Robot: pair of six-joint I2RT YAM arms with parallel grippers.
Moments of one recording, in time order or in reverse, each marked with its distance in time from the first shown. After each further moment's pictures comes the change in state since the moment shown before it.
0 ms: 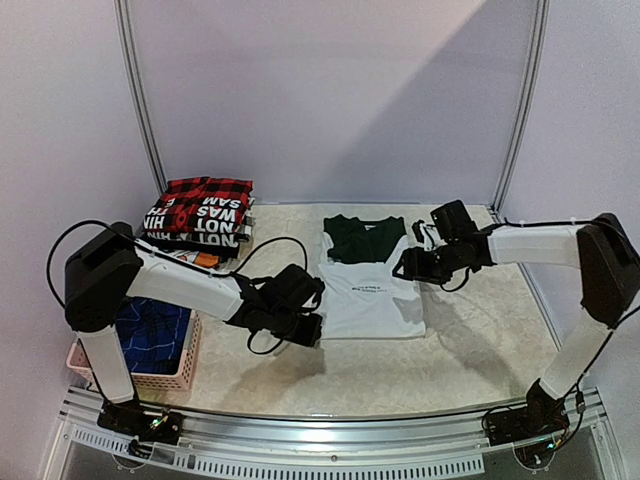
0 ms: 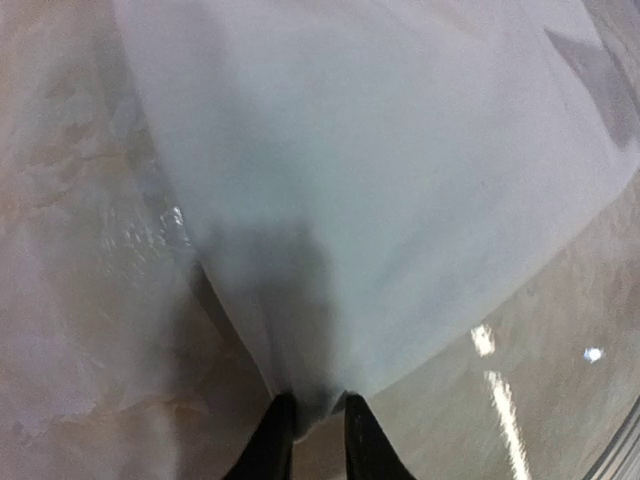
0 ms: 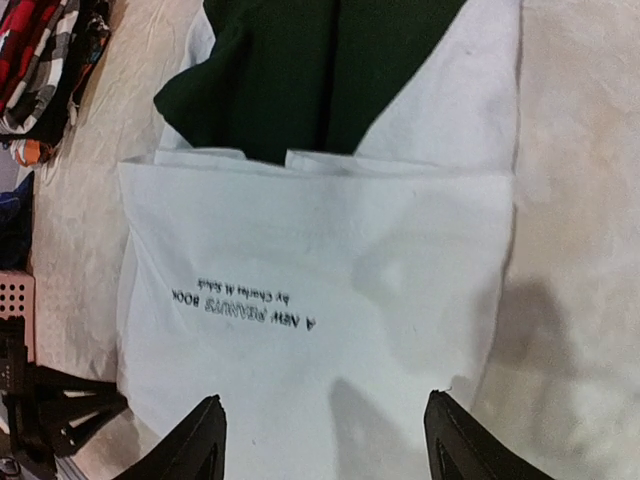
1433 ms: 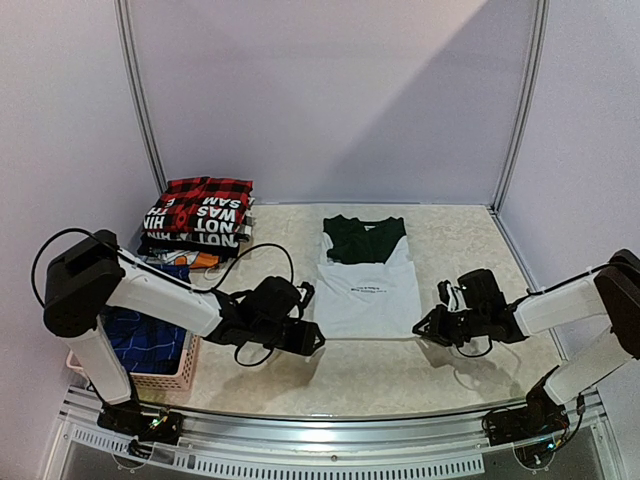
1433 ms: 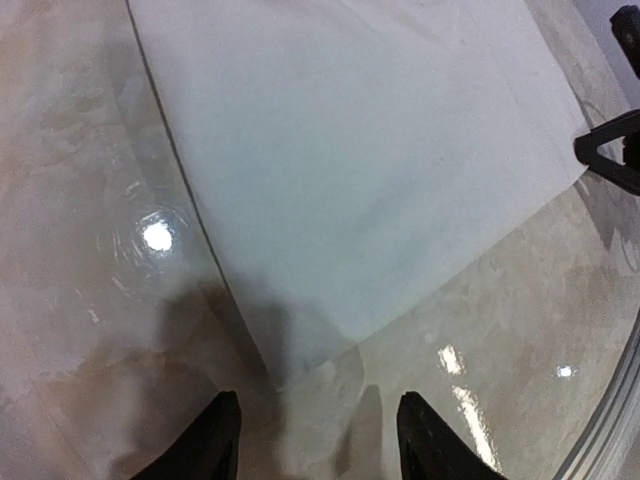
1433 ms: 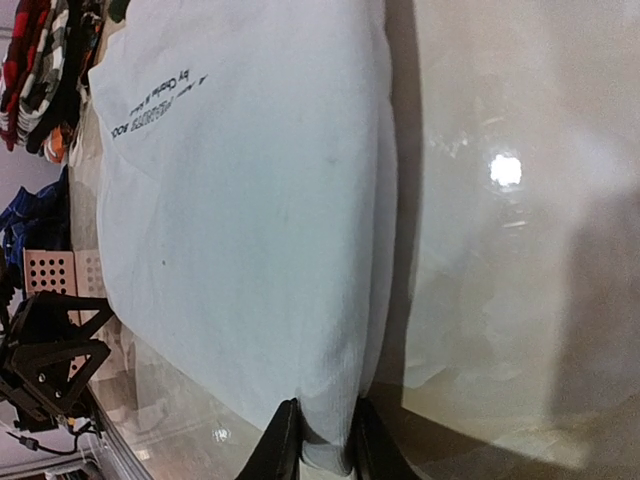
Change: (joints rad) left arm -0.010 -0.108 -0.205 0.237 0.010 -0.043; right arm 0.052 -0.231 -0.632 0.481 -0.097 0.359
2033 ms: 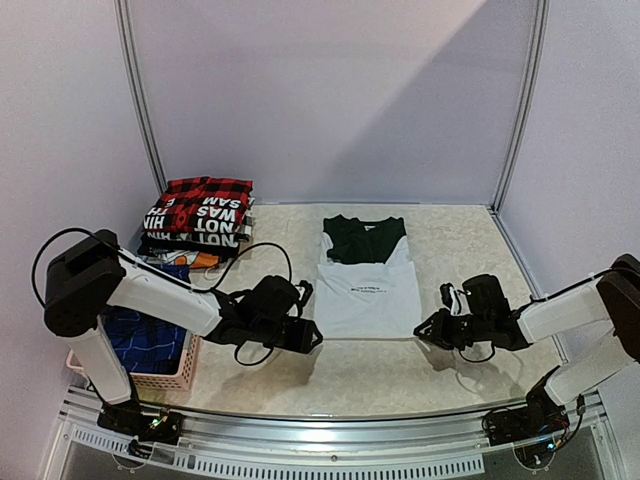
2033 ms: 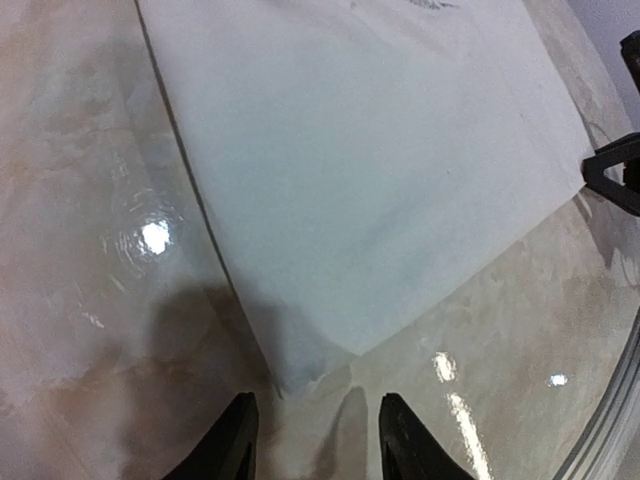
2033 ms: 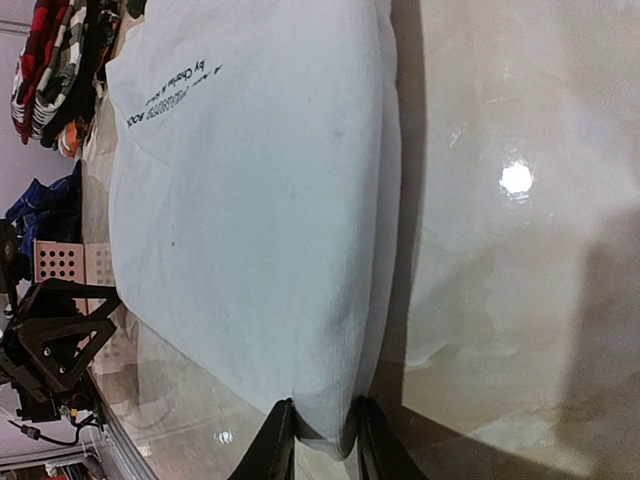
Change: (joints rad) left arm 0.010 0.000 -0.007 0.022 0.002 -0.017; right arm 0.000 -0.029 -0.065 0.076 -0.012 0.000
